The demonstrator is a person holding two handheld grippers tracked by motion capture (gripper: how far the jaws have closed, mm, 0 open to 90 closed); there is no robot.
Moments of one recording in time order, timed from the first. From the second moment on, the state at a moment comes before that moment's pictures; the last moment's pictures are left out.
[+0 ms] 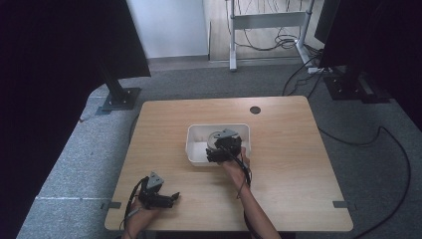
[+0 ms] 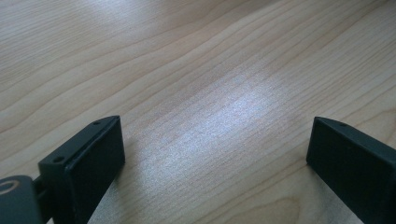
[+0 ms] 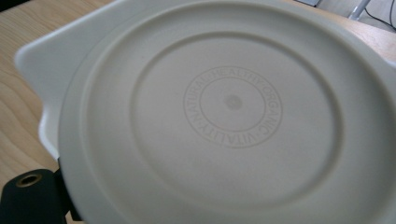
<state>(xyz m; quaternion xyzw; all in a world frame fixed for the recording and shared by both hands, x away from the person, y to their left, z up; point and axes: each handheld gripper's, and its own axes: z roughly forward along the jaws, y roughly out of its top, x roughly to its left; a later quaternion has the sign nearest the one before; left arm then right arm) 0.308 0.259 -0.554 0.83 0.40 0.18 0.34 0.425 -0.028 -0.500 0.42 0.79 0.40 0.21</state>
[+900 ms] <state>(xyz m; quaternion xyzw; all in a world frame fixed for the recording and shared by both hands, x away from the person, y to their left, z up) 0.308 0.259 -0.554 0.83 0.40 0.18 0.34 0.434 -0.008 -0.530 0.45 0.78 0.37 0.22</state>
